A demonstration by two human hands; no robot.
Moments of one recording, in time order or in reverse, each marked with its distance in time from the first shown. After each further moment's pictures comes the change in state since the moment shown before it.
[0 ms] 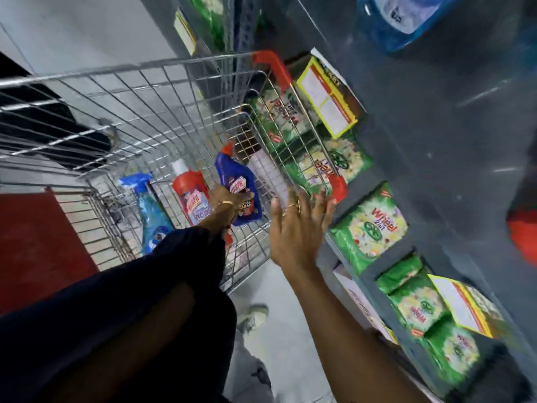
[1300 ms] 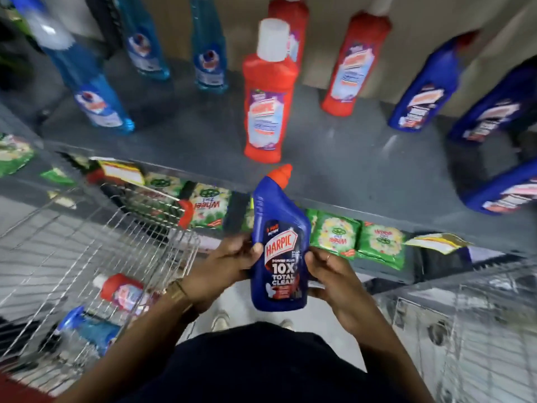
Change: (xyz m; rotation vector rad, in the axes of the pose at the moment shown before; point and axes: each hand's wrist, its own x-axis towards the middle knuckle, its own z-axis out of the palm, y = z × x) left_hand -0.412 0.051 0.055 0.280 -1.020 0.604; right_hand -0.274 0.210 -0.136 1.682 0.119 0.452
